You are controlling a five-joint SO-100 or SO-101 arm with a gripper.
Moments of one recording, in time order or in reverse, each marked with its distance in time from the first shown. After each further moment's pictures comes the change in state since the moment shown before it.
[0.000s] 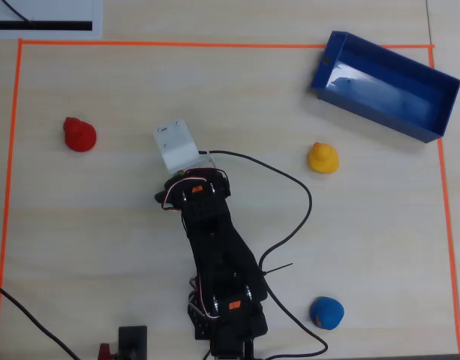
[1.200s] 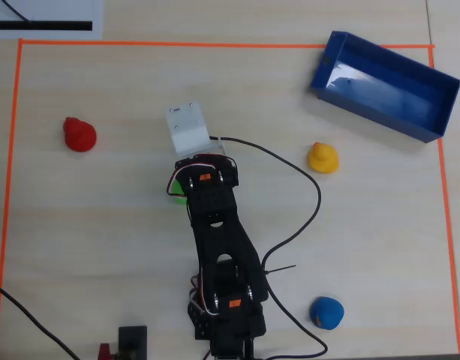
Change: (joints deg) arm 4.2 -0.4 -9.1 6.0 1.3
